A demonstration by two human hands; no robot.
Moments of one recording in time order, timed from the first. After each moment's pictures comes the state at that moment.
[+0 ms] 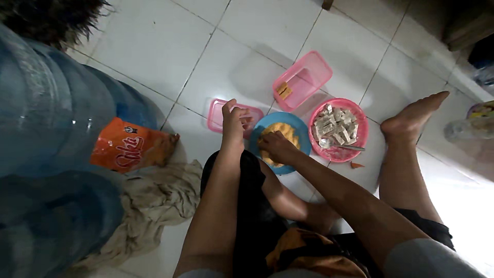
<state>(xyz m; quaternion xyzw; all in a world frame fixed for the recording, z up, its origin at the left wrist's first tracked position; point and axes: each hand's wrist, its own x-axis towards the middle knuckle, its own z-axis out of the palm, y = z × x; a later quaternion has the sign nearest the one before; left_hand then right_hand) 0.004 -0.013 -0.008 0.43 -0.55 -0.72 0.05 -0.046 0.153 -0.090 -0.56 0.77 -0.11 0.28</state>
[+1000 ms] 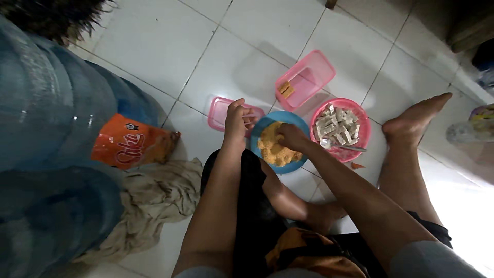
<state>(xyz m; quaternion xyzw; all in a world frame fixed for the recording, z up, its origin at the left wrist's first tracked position) 0.003 -0.014 -0.010 0.41 -0.55 -0.72 0.03 -0.093 0.163 -0.073 -0.37 0.82 -0.15 0.41</state>
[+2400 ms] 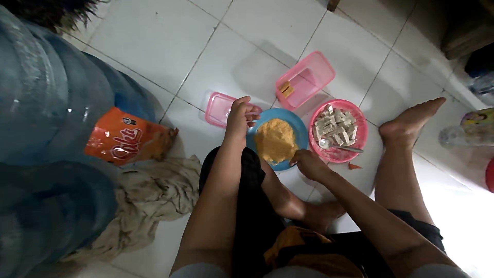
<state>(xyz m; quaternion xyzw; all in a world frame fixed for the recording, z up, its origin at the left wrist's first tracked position) 0.002 -0.014 -0.008 0.40 -0.55 -0.73 0.01 -0.036 0.246 -0.050 -0.39 0.82 -0.13 0.39</state>
